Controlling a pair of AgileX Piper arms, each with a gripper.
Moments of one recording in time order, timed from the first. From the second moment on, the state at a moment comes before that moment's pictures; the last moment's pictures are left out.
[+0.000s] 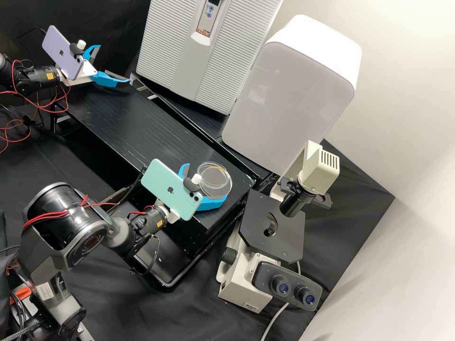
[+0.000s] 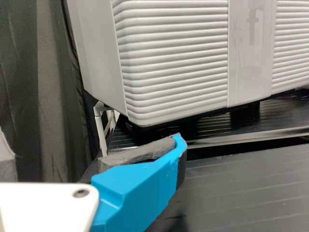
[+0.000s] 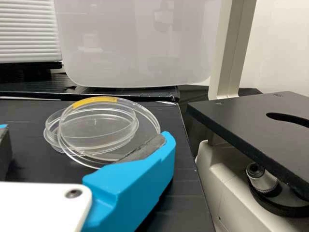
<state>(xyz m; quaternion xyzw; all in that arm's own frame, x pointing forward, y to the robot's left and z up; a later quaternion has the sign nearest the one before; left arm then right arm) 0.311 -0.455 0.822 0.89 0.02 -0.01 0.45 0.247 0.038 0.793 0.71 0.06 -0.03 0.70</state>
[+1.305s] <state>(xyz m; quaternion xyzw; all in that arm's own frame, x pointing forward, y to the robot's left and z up) 0.311 -0.455 0.822 0.89 0.02 -0.01 0.45 0.245 0.044 0.791 0.67 -0.01 0.01 0.74</state>
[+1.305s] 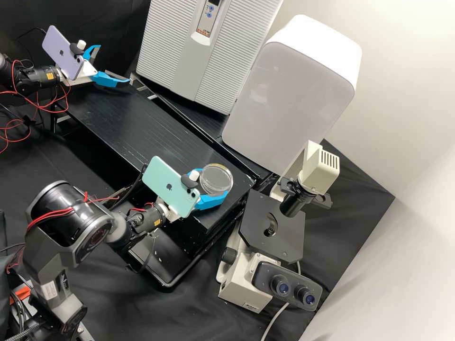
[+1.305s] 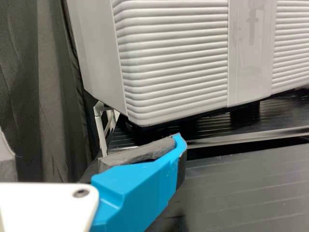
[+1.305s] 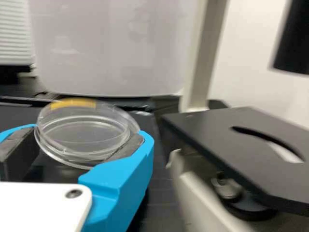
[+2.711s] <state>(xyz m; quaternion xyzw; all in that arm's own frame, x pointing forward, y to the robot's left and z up) 0.311 -0.455 0.822 0.89 0.02 -0.01 0.45 0.215 0.036 0.786 0.71 -0.01 0.00 0.70</state>
